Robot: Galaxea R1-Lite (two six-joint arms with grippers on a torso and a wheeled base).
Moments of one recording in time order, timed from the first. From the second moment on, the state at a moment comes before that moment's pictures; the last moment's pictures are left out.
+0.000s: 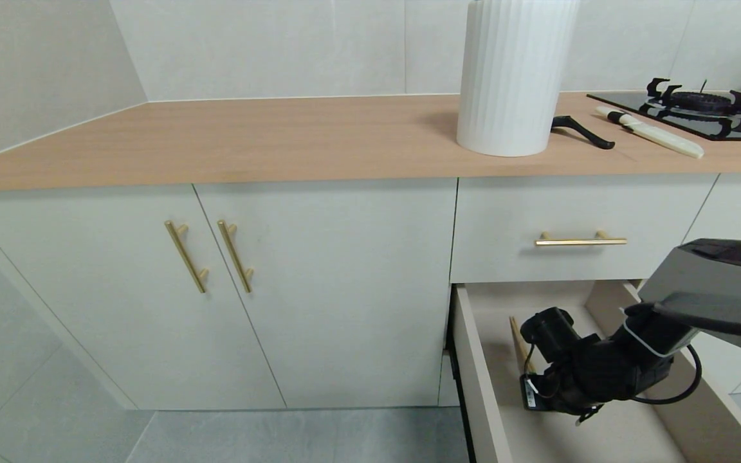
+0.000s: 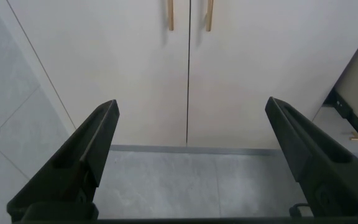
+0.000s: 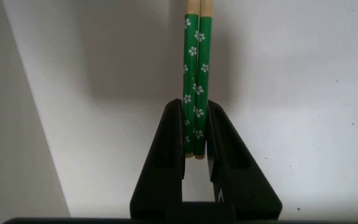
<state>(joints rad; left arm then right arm) 0.00 0.00 0.00 0.00 0.04 -0.01 0.40 2.26 -0.89 -0.24 -0.20 0.42</state>
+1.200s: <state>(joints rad) 0.00 0.00 0.00 0.00 0.04 -0.01 0.26 1.63 -0.82 0.02 -0.16 0.22</state>
